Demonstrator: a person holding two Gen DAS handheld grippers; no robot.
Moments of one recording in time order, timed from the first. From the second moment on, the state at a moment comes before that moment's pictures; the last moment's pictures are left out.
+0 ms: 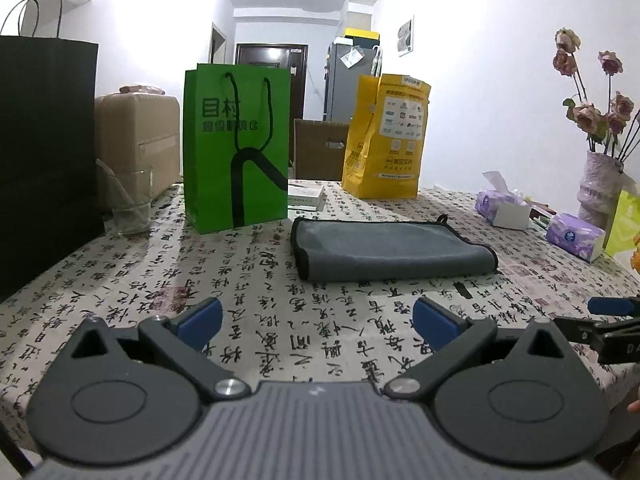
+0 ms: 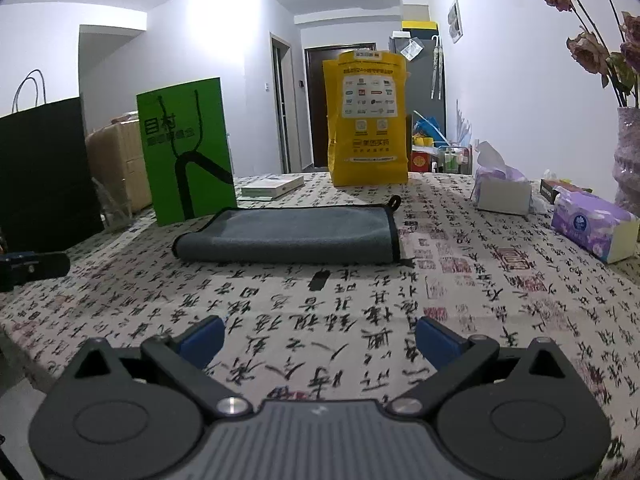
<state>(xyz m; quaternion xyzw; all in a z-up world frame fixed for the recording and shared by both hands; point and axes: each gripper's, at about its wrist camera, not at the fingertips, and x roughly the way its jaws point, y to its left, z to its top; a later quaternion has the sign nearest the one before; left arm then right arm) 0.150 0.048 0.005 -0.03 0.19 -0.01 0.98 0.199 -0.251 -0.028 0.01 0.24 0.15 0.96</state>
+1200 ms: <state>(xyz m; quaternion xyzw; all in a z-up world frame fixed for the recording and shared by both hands) 0.027 0.030 0.001 0.00 0.16 -0.04 0.99 0.061 -0.246 -0.014 0.00 0.20 0.21 0.96</state>
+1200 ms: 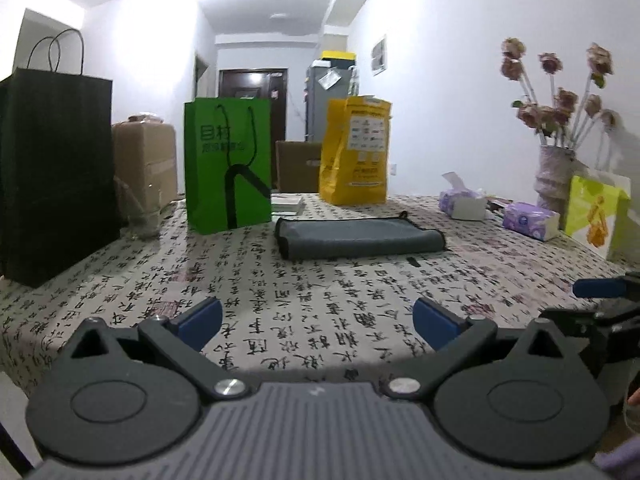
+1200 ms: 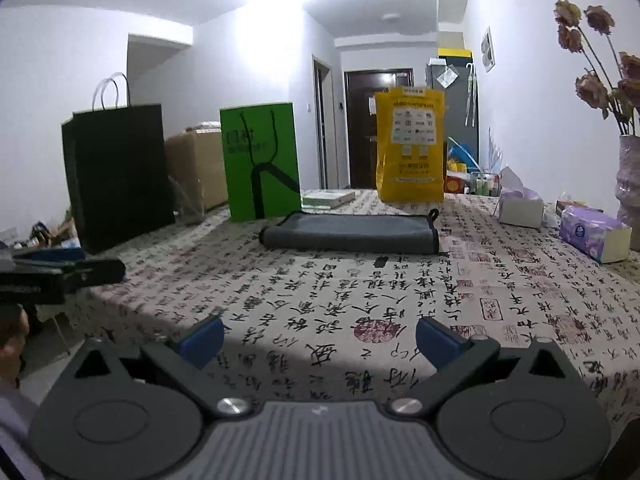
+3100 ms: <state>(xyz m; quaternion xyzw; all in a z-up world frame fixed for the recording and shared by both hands) -0.024 0.041 -0.012 -0.01 0.14 -0.01 0.99 0.002 -0.258 -0.012 0.03 0.19 0.18 0.96</state>
